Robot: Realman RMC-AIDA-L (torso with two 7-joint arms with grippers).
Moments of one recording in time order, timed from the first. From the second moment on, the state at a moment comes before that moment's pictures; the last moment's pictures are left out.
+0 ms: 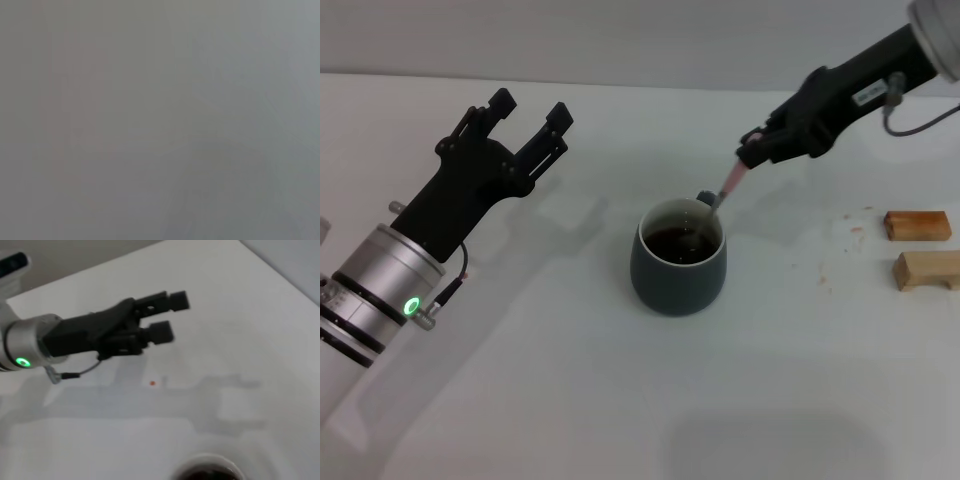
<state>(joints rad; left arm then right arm) -0.43 -2.05 -0.92 -0.30 2.78 1.29 -0.58 1.01 1.92 -0.90 -0.81 -2.35 -1.66 2.04</state>
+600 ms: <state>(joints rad) -0.45 -2.05 -0.91 -0.29 2.78 1.28 -0.58 1.05 1.95 -0.93 -0.81 -2.36 -1.60 2.01</state>
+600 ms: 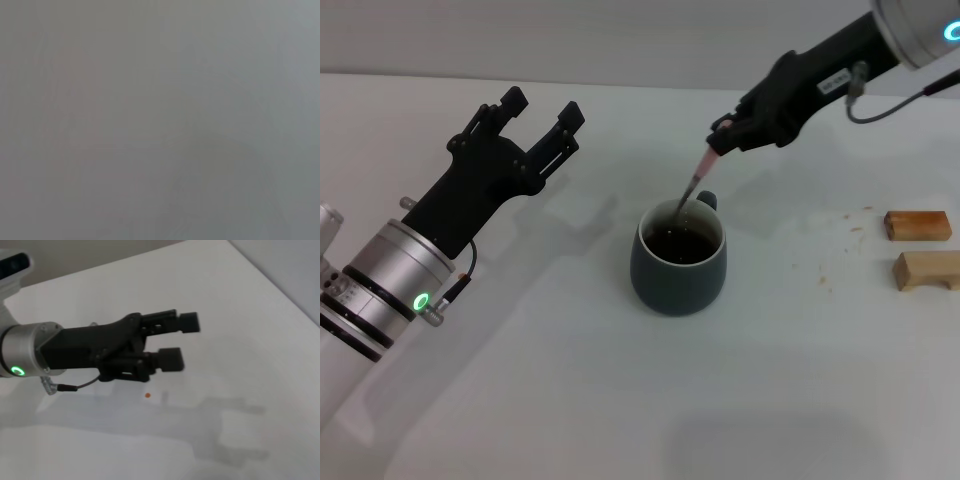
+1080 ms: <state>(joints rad) -0.46 -2.05 -0.91 -0.29 2.78 1.27 -0.60 1.07 1.97 -0.99 -0.81 -2.36 -1.64 2.02</state>
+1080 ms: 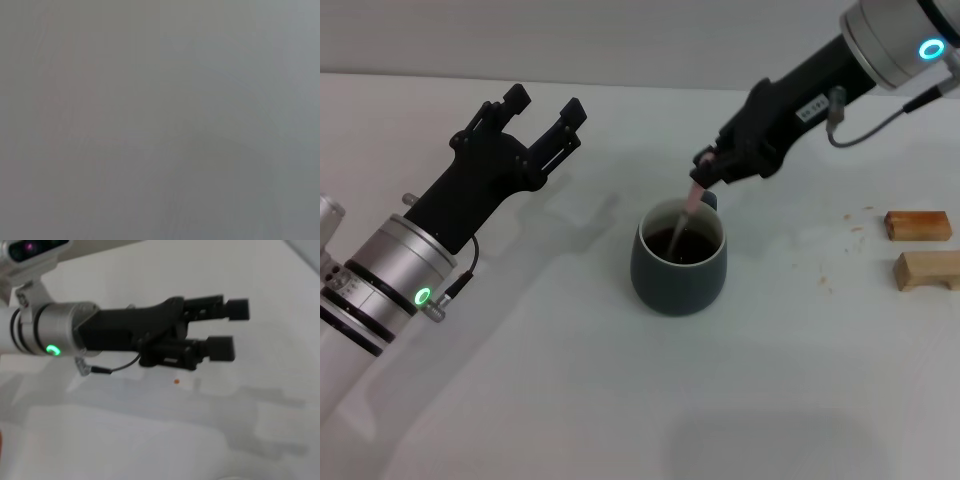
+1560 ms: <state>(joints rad) -0.48 -2.06 -0.91 -0.29 2.78 1.25 -0.60 1.03 1.96 -0.97 -0.81 -2.43 -1.56 2.02</state>
